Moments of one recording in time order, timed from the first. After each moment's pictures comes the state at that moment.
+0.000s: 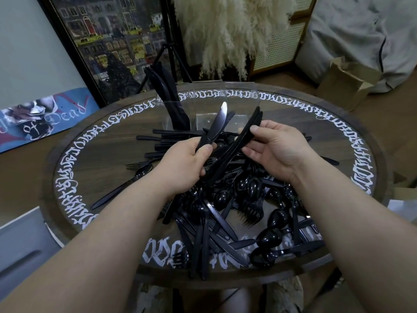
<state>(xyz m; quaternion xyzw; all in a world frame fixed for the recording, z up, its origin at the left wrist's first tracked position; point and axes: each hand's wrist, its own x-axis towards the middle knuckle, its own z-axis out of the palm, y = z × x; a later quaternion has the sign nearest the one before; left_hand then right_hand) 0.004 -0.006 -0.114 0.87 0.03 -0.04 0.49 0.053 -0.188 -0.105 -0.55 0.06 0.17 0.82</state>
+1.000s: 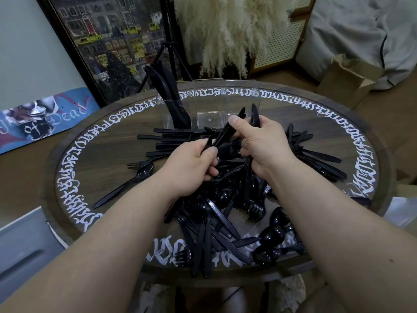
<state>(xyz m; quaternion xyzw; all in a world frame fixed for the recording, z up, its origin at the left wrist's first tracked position) 0.000 -0.013 -0.113 0.83 0.00 -0.07 0.55 0.048 -0.153 -0.107 -0.65 0.07 0.04 0.76</state>
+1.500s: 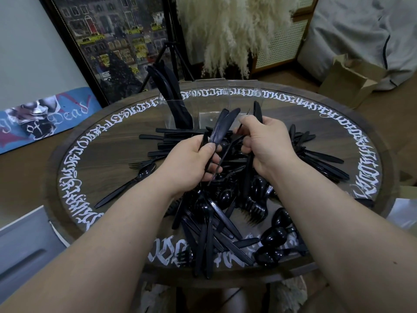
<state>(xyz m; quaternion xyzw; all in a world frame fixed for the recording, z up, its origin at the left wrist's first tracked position) 0.003 -0.013 -0.113 0.76 0.07 -0.08 0.65 0.052 -0.149 -0.107 -0.64 0.08 0.03 0.77</state>
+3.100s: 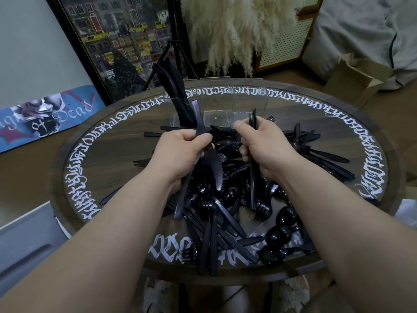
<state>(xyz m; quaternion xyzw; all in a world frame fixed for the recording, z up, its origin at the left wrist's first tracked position) 0.008 0.002 -0.111 0.74 0.16 0.01 0.66 0.046 -0.150 -0.109 -0.73 0.00 0.11 0.68</state>
